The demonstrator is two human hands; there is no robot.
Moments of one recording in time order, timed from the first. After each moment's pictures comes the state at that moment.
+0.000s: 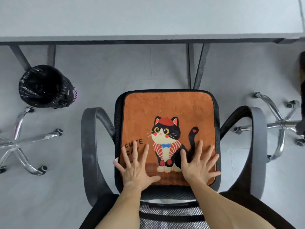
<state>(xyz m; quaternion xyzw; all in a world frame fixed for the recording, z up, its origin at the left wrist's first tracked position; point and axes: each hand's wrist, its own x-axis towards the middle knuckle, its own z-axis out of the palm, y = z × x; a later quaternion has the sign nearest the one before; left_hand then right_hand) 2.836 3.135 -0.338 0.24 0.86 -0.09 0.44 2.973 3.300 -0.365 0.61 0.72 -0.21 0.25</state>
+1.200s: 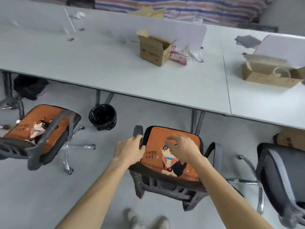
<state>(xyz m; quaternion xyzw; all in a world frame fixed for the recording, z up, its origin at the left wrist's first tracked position) 2.847 3.043 0.053 0.25 0.95 0.05 0.18 2.932 3.250 0.052 0.18 0.94 -0.25 0.13</state>
